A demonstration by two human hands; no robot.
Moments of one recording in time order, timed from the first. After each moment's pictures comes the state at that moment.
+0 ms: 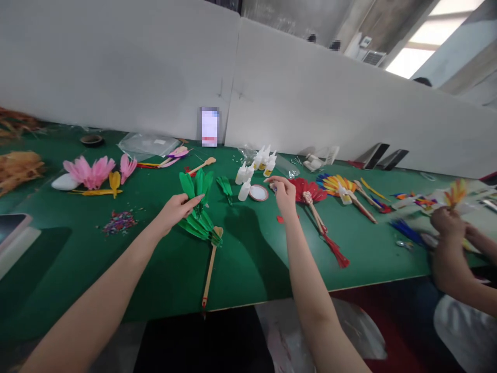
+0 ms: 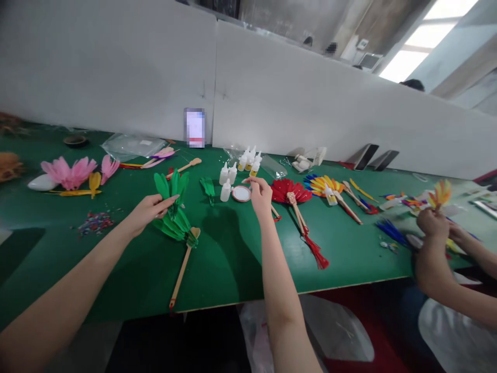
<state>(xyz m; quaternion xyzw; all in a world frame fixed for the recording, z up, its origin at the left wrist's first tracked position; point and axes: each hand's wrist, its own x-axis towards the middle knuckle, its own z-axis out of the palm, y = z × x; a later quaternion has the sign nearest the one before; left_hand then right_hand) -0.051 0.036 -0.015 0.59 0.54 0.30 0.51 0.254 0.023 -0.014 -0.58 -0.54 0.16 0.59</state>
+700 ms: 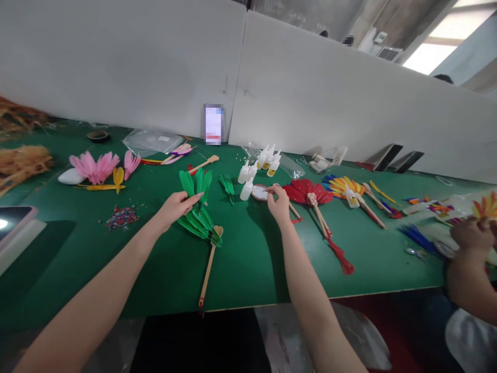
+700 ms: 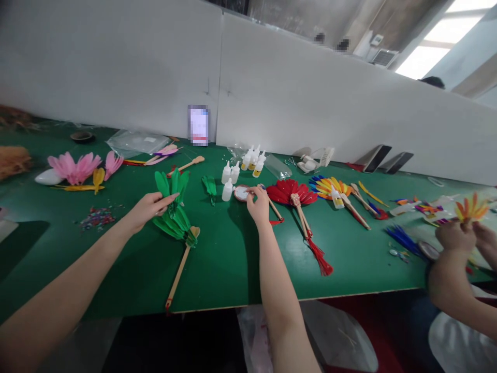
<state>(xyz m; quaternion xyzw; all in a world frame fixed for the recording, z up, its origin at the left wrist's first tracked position) -0.049 0.039 -0.019 0.58 0.57 0.30 0.51 0.269 0.029 -0.075 -0.62 -0.62 0.05 0.48</state>
